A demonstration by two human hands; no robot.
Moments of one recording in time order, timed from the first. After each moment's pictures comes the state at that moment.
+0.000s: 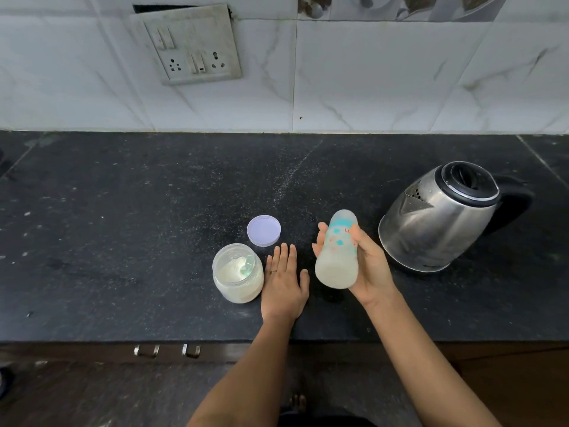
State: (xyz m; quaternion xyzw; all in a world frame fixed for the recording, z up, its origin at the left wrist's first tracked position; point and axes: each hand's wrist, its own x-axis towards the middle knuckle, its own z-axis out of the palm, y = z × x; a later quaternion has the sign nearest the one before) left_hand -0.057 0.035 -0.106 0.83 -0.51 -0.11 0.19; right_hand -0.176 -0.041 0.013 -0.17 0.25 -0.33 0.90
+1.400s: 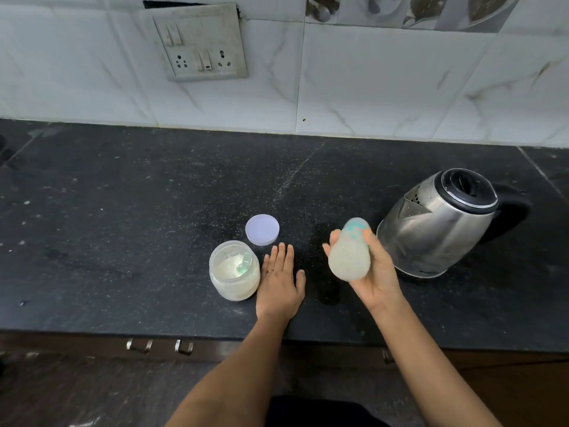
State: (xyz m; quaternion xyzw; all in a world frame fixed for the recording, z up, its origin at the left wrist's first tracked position) left_hand -0.058 0.035 -0.105 0.84 -0.50 -0.10 0.18; right_hand -0.195 -0.050 0.005 -0.19 0.24 -0.36 0.88
